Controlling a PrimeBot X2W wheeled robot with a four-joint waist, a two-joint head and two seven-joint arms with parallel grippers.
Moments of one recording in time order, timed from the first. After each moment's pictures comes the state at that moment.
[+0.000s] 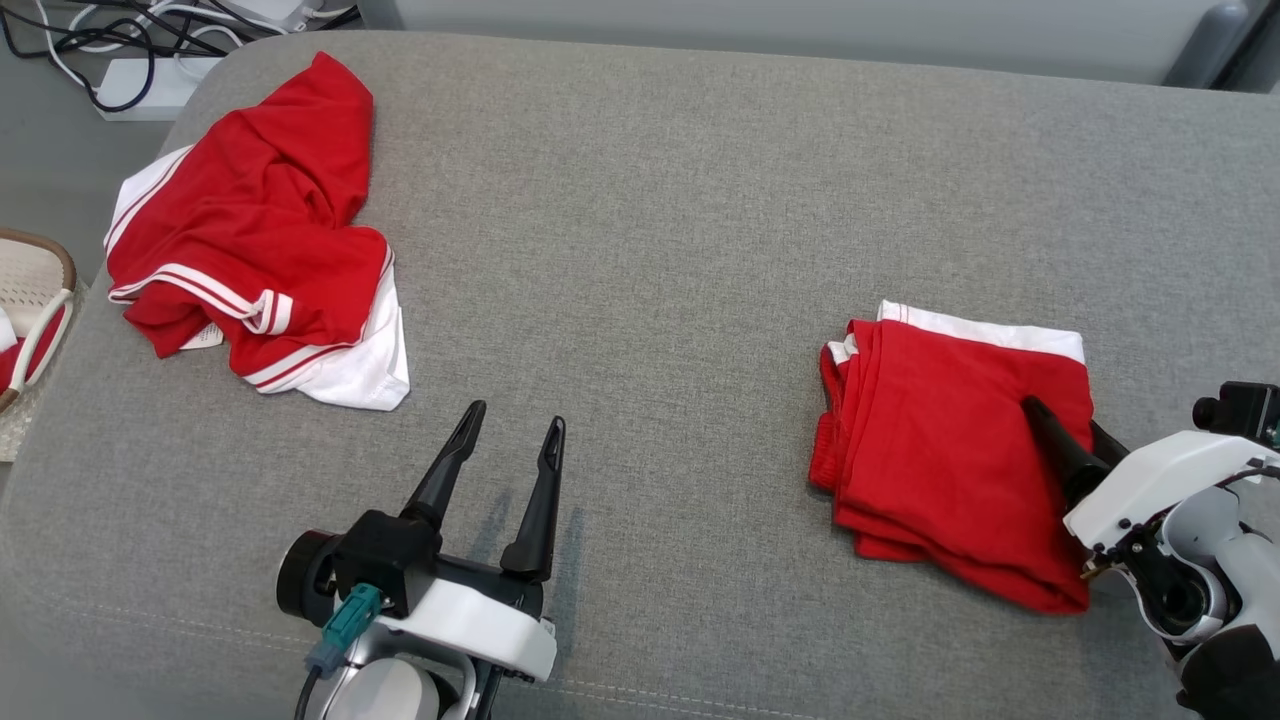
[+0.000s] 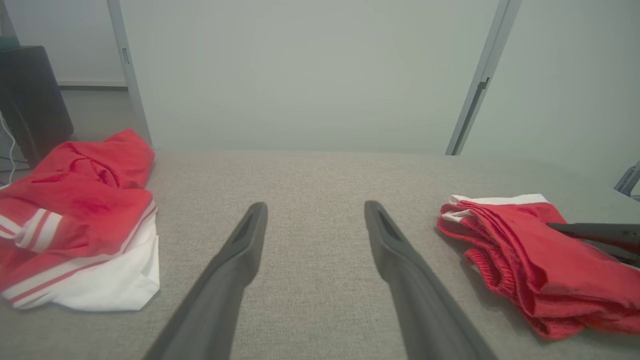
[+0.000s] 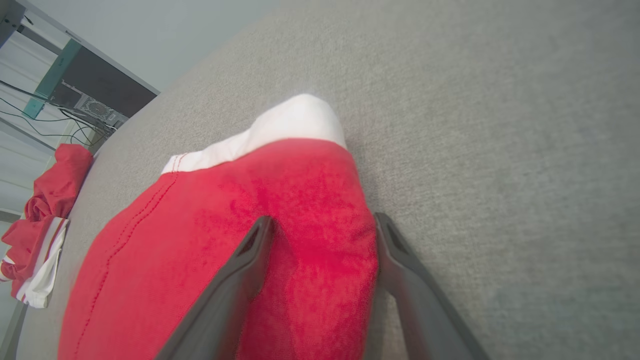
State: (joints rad) left arm -0.16 0.05 -0.31 0.18 -0.25 0.02 -0.25; right arm -0.49 -0.34 0.39 0.71 1.03 0.13 0.03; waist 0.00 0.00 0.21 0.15
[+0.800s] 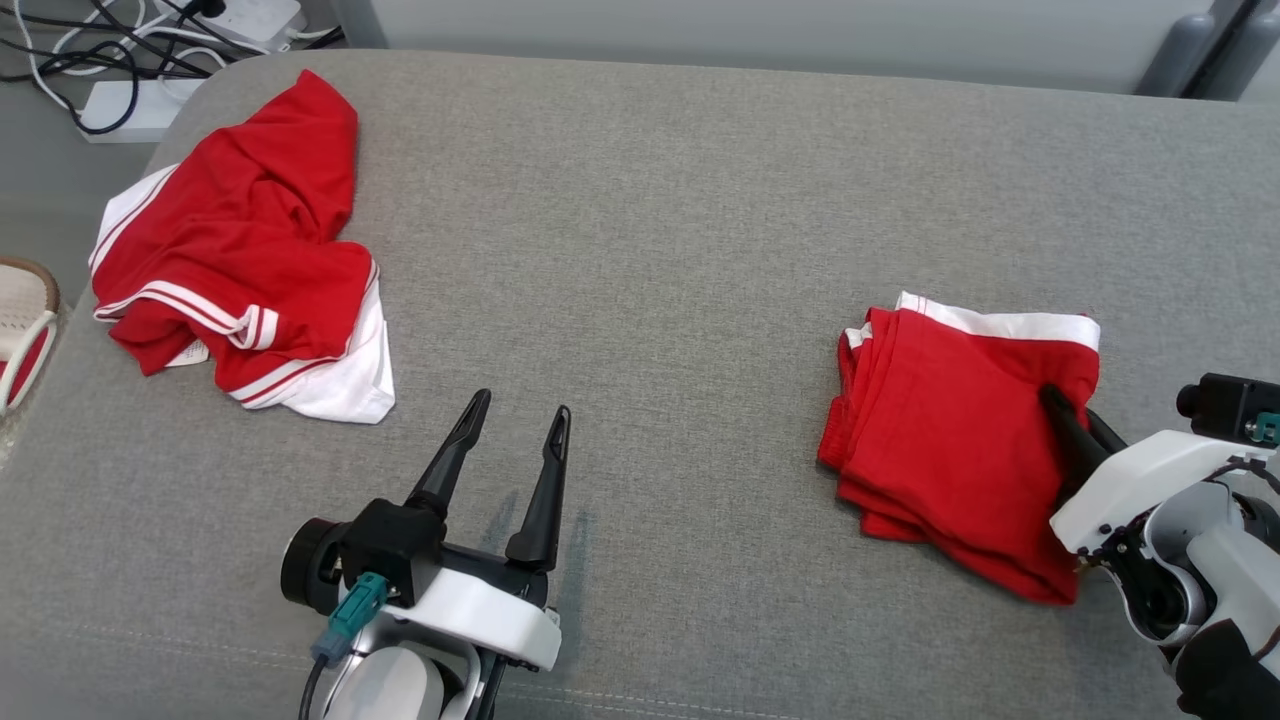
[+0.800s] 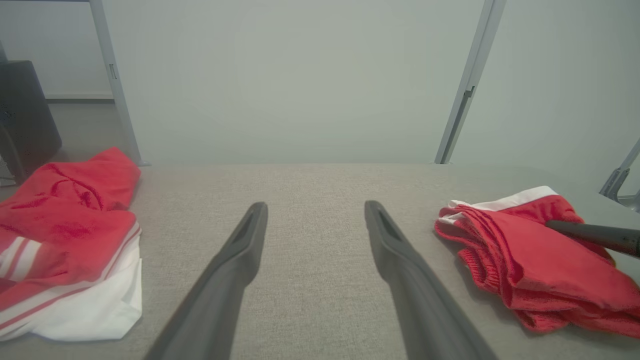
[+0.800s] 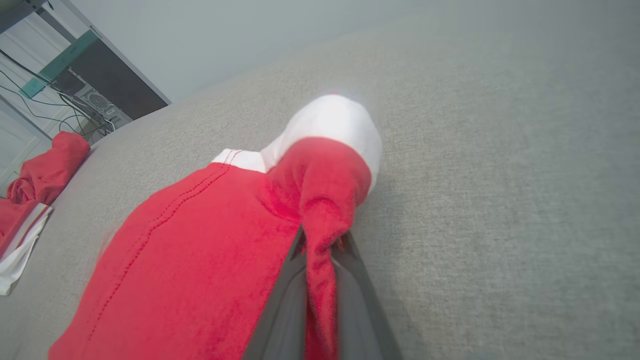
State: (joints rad) left arm -0.18 0.05 -0.32 0.19 -0.25 0.02 -0.25; right arm -0.57 -0.39 0.62 0.77 1.06 0.13 -0.16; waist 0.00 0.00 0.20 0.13
